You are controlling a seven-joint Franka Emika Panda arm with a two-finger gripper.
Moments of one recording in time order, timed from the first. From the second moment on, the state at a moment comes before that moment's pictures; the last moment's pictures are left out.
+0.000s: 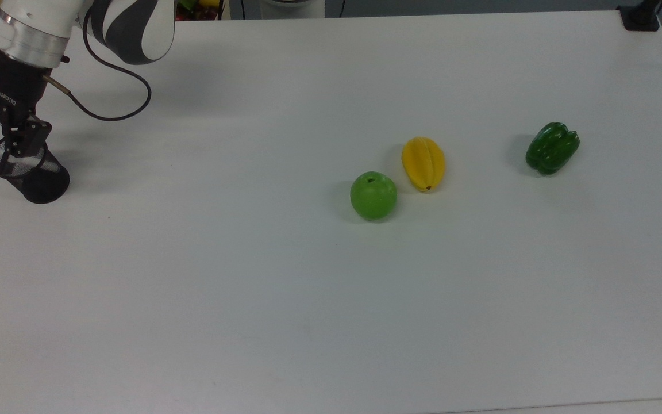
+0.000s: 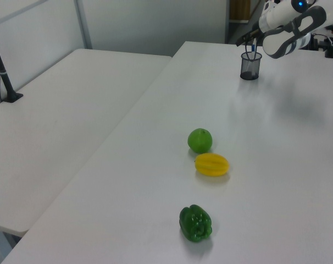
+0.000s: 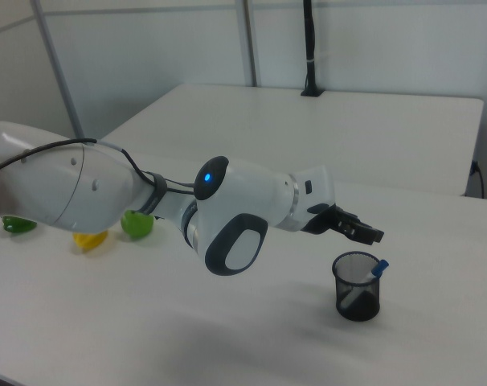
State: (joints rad) arm -0.08 0.45 -0.39 -1.90 0.16 3.24 -0.07
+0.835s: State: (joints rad) arm -0.07 0.24 -0.38 -1.79 0.16 2.64 -0.07
